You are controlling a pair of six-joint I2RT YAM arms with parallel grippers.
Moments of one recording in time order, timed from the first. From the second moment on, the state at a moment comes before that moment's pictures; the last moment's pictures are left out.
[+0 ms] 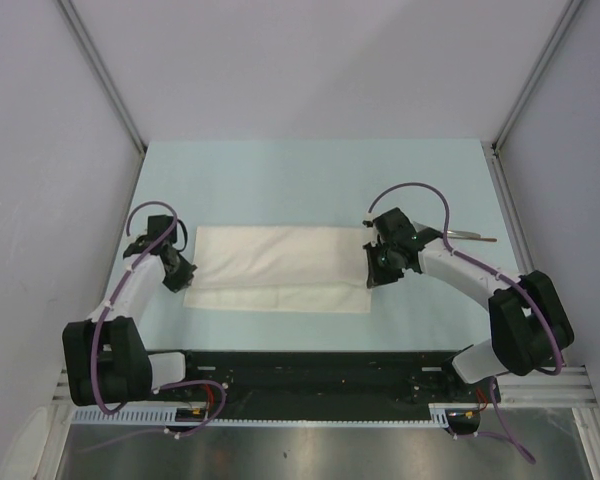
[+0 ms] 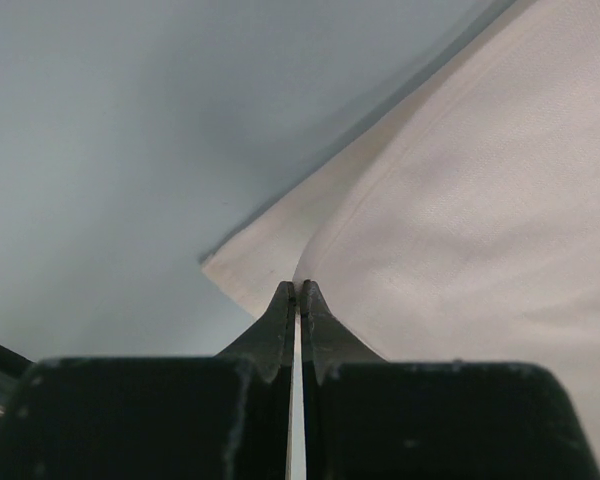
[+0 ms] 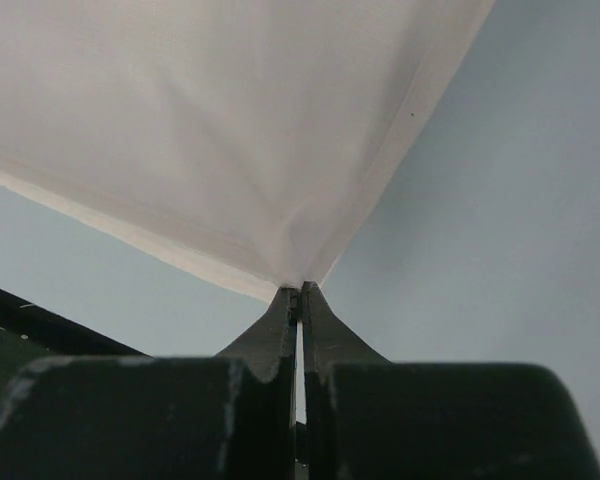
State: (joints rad) left arm 0.09 1.25 0.77 -0.72 -0.20 -0.73; right arm 0.51 1.46 0.92 -0.58 -0.16 0.30
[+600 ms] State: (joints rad) left arm 0.09 1.26 0.71 -0.72 -0.19 -0.75; right arm 0.57 1.44 0.88 -0.60 -0.13 0.35
